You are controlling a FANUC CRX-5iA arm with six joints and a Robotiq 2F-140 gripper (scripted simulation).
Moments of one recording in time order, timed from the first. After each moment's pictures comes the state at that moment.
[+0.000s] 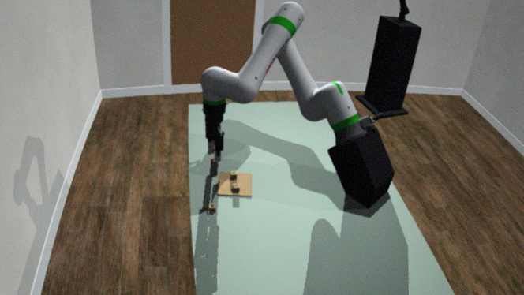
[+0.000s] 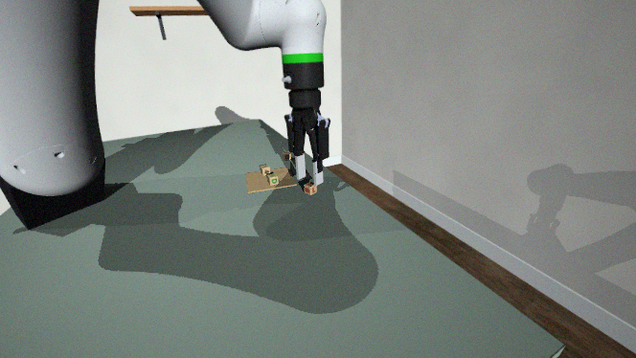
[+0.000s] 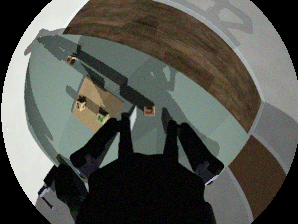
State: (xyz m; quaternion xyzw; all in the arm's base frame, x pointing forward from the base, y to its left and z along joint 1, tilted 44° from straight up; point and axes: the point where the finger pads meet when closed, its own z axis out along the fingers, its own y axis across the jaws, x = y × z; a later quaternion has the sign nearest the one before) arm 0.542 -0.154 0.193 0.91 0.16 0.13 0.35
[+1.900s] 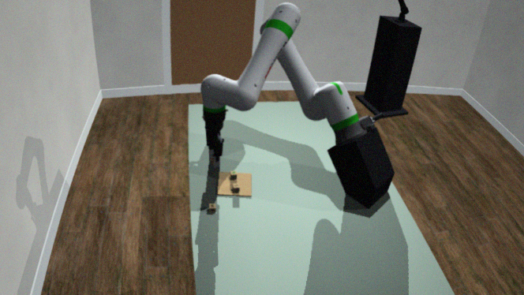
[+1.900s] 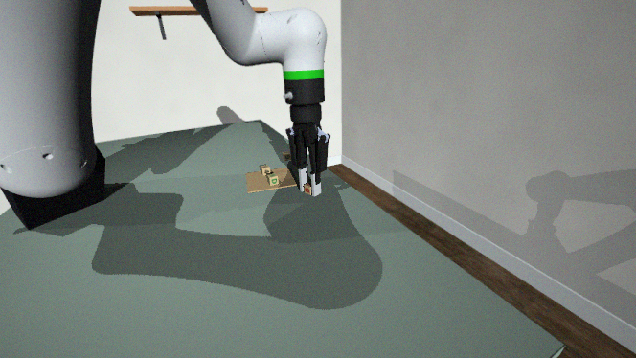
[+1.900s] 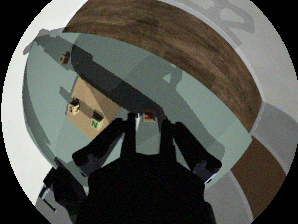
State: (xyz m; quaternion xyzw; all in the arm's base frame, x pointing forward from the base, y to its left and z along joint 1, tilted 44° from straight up) arm 0.553 -0.174 0.169 0.91 0.16 0.13 0.35
